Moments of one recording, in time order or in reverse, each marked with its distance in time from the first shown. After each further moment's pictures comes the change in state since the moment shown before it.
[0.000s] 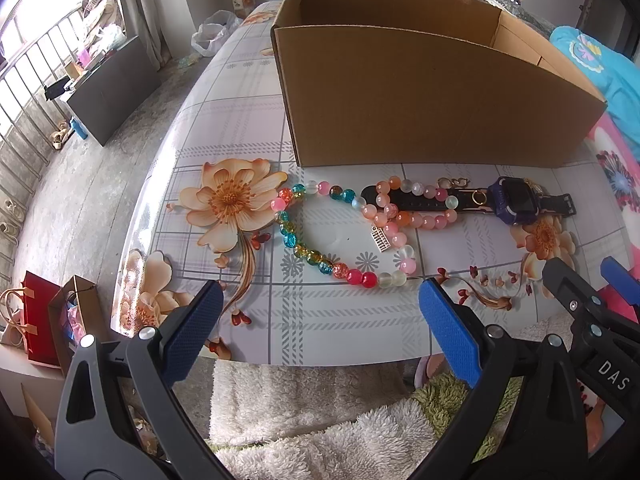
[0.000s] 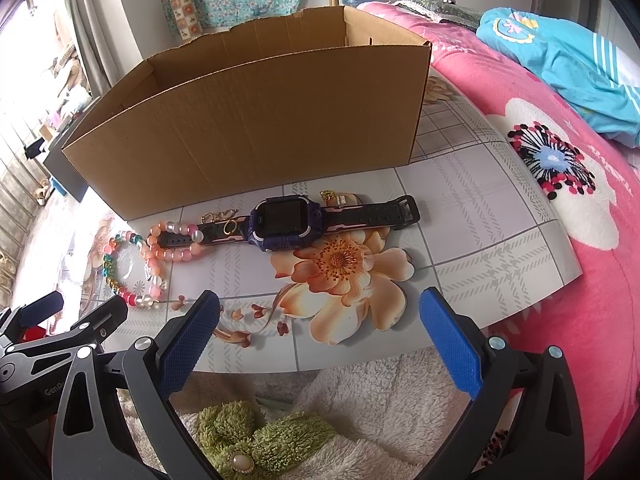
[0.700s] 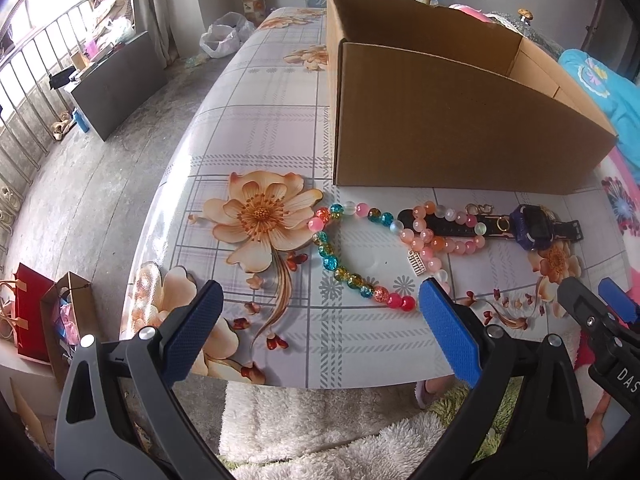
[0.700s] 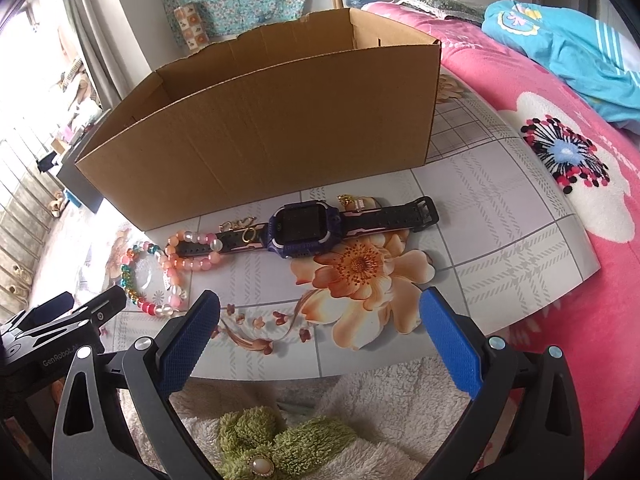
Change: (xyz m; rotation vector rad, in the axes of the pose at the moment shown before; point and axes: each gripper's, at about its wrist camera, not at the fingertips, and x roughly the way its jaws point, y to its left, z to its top) left arm 0.004 0.035 0.015 -0.048 -0.034 -0.028; right arm 0.000 0.002 0.002 0.036 -0.020 0.084
